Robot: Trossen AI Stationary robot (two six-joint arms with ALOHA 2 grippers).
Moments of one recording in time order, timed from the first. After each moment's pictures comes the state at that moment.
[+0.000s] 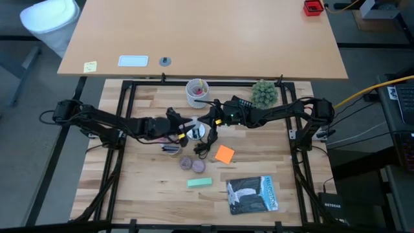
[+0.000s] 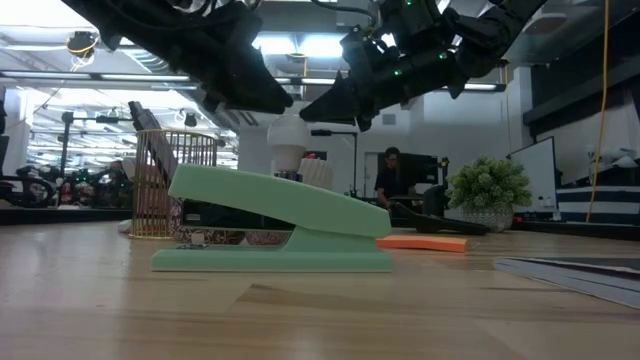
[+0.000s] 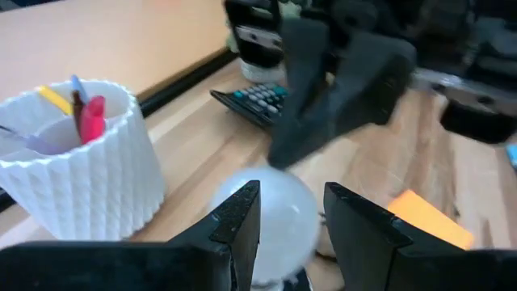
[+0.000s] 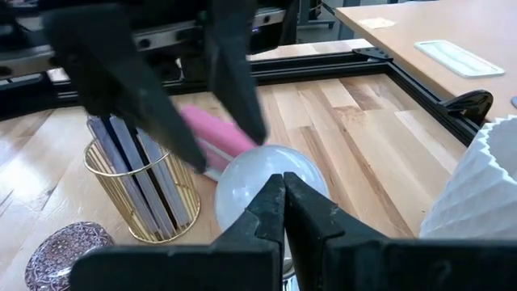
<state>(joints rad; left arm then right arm) -0.06 1.31 0.63 0.28 -0.50 -0.26 -0.16 1.73 0.92 0.48 -0.08 0.02</state>
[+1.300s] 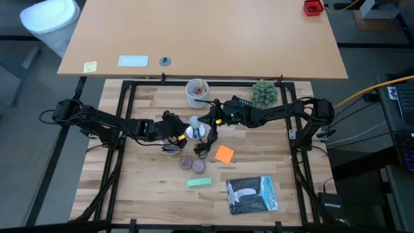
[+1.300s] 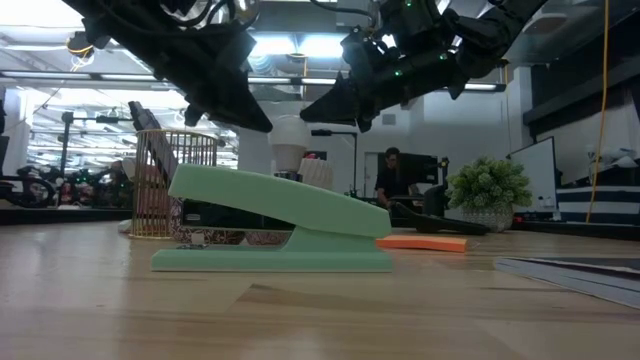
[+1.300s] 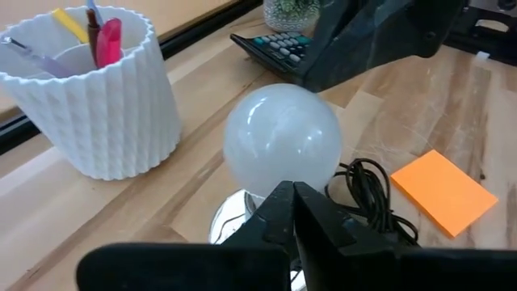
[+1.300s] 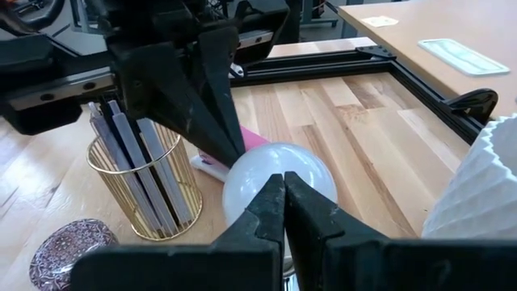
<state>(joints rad) -0.07 1.31 0.63 0.11 -0.56 -0.40 -0.16 1.73 0.92 0.48 -0.10 0.02</state>
